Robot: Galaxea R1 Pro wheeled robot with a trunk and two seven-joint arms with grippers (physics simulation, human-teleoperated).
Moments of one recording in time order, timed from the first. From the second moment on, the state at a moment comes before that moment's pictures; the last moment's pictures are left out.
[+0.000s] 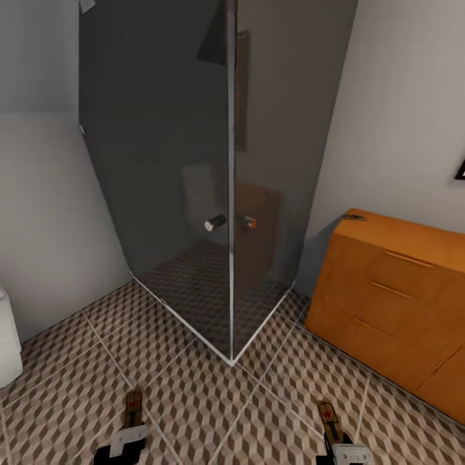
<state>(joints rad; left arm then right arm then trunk) -0.45 -0.01 -0.73 0.07 0.68 -0.78 0.32 -0.35 -0.02 0.08 -0.03 0.02 -0.88 -0.16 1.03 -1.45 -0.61</state>
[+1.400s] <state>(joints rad) -0.45 -0.01 -0.73 0.07 0.68 -0.78 0.32 -0.35 -0.01 0.08 -0.03 0.02 -0.88 -0.16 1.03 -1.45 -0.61</state>
